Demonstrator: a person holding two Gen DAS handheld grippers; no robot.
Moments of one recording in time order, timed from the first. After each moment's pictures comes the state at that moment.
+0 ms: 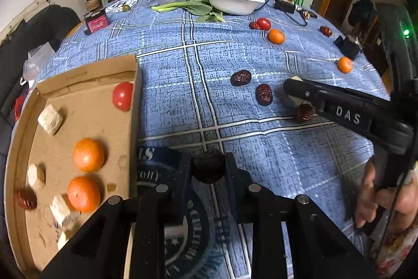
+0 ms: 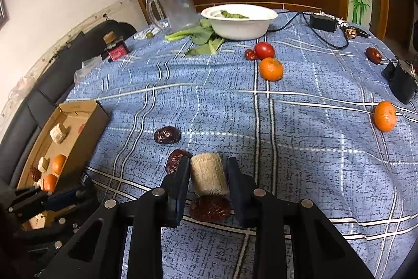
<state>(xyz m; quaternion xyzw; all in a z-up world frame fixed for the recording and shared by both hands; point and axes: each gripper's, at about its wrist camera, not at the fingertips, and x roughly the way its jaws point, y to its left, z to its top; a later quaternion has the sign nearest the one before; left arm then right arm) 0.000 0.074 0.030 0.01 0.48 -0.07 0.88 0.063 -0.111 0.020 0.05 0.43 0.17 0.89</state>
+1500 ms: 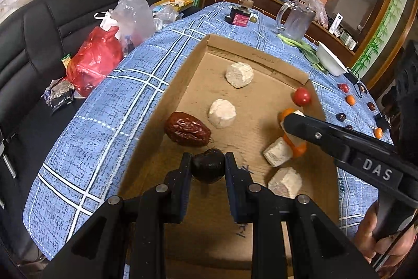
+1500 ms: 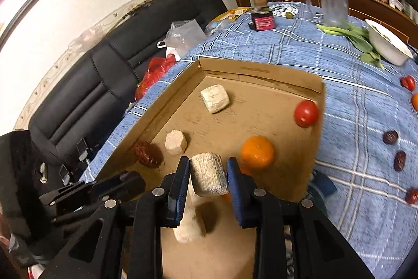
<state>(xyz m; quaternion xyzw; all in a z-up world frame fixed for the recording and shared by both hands) -0.094 0.291 0.033 -0.16 0.43 0.07 0.89 -0.009 0.138 0.037 -0.01 0.45 0.34 0.82</state>
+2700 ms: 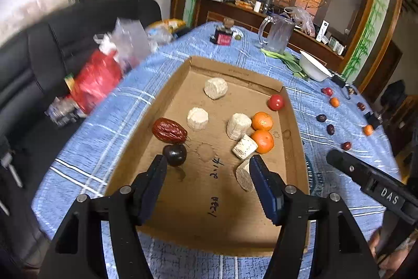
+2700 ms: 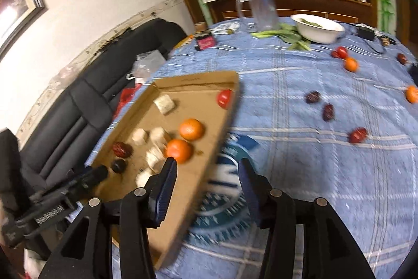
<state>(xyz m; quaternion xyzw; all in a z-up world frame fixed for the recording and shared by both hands) -0.135 0.249 0.068 -0.11 0.37 0.08 0.92 -0.071 0.025 0.053 0.06 0.41 0.23 0.88</state>
